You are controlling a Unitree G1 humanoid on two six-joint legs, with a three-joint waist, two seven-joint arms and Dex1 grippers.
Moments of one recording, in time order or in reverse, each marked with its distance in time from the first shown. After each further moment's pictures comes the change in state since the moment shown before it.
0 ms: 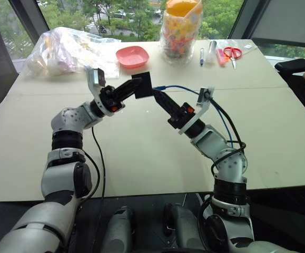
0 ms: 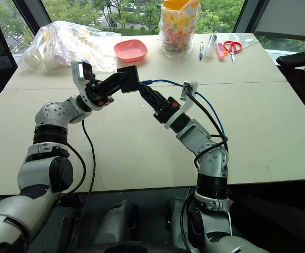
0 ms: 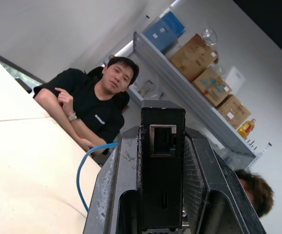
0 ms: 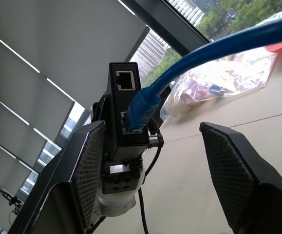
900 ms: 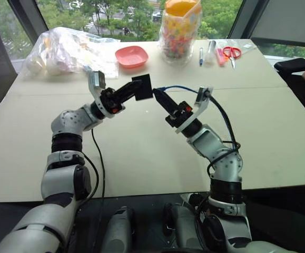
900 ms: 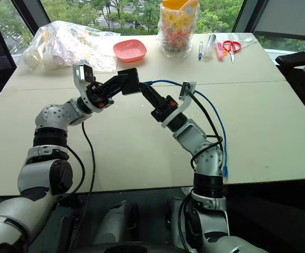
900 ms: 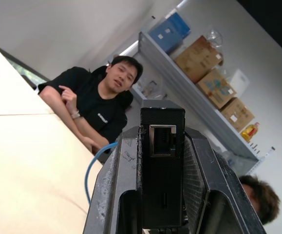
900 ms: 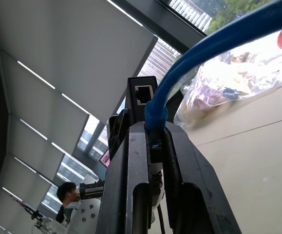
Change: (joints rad) left arm 0.020 0.013 -0.013 -0.022 -0.041 0.006 0.060; right arm -0.019 0.018 0.001 0.070 0.080 -0.043 -0.025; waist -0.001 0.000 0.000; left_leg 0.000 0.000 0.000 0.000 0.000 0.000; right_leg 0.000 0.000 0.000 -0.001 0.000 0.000
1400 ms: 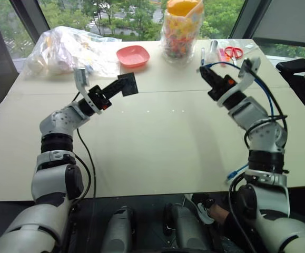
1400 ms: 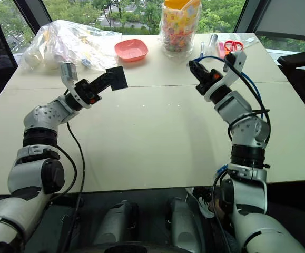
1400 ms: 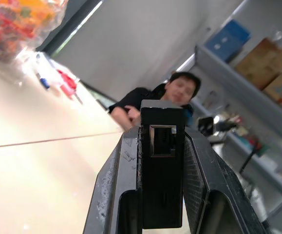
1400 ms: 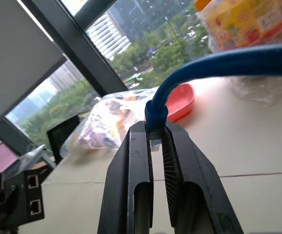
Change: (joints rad) left arm 0.019 0.045 -0.011 0.026 0.102 -0.258 0.125; right arm -0.282 -0.457 -0.087 0.347 -0.267 -0.140 0.079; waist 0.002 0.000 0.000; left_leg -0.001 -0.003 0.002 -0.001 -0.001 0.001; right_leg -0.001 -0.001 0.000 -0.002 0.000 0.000
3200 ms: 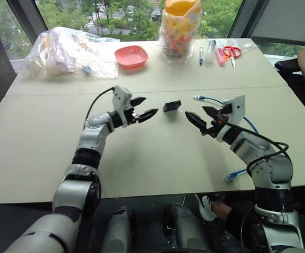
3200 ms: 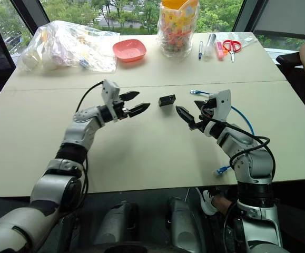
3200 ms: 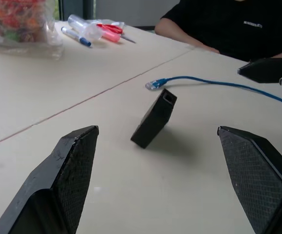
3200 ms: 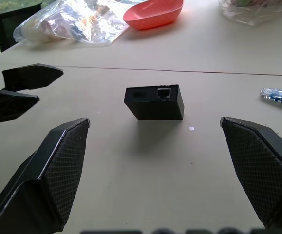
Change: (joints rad) left arm 0.282 -0.041 -0.288 -0.337 0.313 -0.397 0.144; right arm 0.461 -0.036 0.125 -0.460 -0.234 0.059 0.138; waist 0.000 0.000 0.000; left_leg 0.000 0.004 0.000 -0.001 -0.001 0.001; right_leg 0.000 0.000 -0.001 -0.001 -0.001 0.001
